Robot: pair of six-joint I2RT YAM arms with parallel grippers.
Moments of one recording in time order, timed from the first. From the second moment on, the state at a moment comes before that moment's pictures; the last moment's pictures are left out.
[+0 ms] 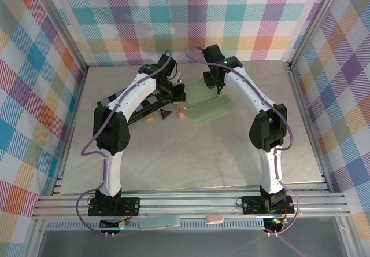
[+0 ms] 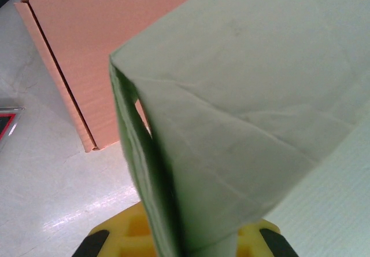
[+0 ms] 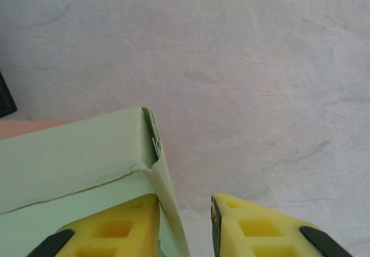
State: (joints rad) left arm -0.44 2.10 1.98 -1.05 0.40 -0.39; right arm 0.46 2.12 2.12 -1.04 0.24 0.20
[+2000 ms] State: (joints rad) left arm -0.45 2.10 2.00 -1.07 0.40 -0.38; right arm 0.39 2.12 2.12 -1.01 0.00 0.18
